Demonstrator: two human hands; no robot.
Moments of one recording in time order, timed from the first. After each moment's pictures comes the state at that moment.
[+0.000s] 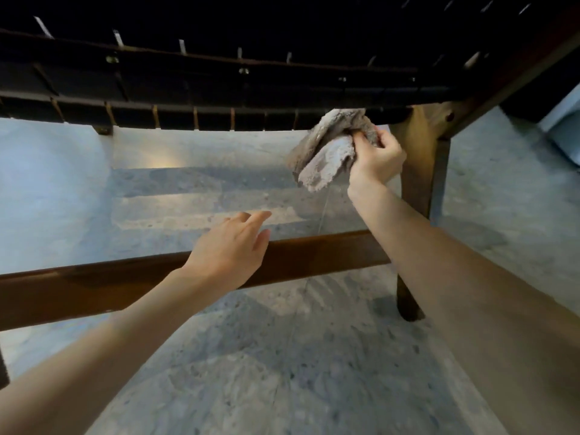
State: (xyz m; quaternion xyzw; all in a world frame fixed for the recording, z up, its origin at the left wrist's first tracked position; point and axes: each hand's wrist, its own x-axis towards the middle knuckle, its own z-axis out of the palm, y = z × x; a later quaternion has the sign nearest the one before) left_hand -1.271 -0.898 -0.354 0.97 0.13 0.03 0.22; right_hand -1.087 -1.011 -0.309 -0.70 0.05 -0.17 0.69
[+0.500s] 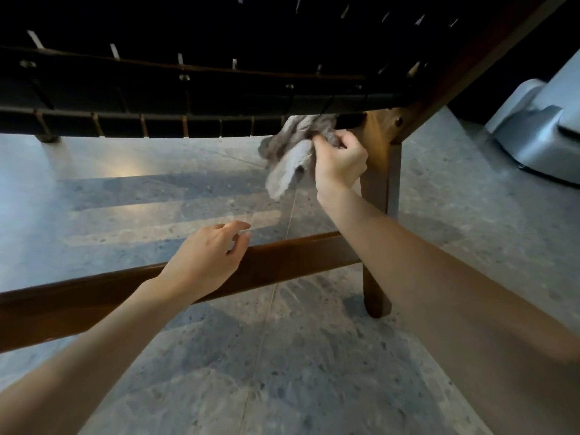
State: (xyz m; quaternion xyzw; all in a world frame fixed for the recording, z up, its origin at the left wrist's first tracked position) left_hand -1.252 -0.911 -0.358 0.95 0.08 0.07 0.28; right_hand -1.082 -1.022 -0.306 -0.76 0.00 -0.20 0.62
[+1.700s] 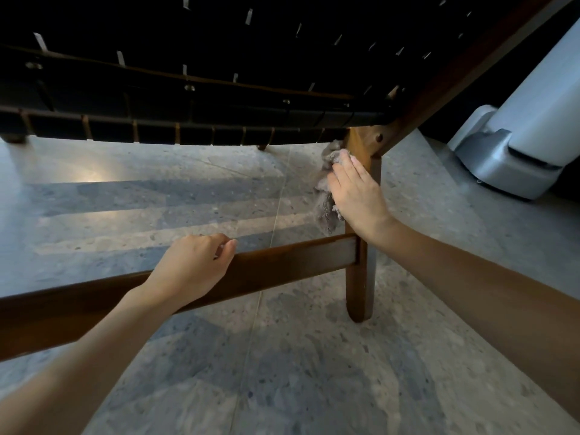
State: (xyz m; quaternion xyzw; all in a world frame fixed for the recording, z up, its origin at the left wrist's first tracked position) left_hand -1.252 -0.902 -0.366 0.96 0.08 0.11 0.26; right_hand -1.049 -1.119 -0.333 -0.78 -0.35 -0.39 -0.34
